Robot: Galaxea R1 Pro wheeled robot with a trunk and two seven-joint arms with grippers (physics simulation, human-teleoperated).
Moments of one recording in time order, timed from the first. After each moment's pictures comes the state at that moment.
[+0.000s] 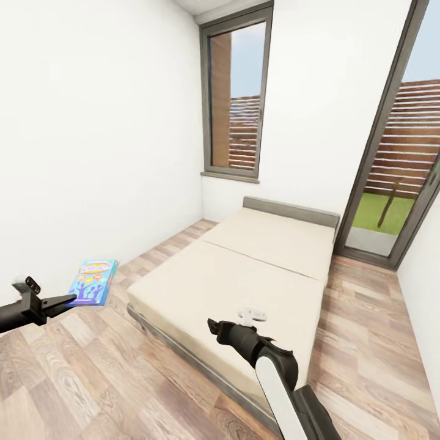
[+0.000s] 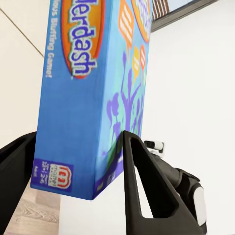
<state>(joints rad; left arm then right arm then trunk) -0.68 0.74 -0.03 -0.63 0.57 0.95 -1.57 -0.28 0.17 0.36 -1.55 -0.56 0.69 -0.32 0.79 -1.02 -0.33</state>
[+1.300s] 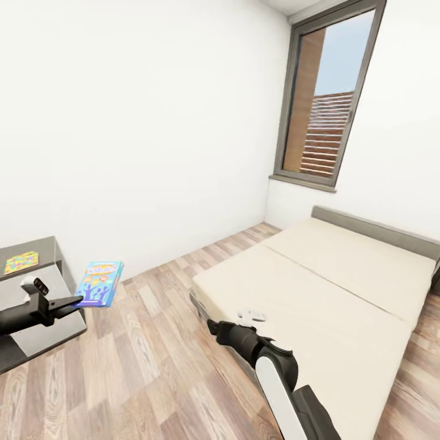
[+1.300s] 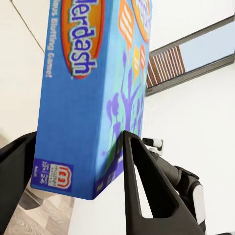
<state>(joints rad) -0.68 0.71 -0.03 -0.63 0.56 0.94 -1.57 -0.28 0.17 0.36 -1.55 -0.56 0.69 -0.32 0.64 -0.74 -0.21</state>
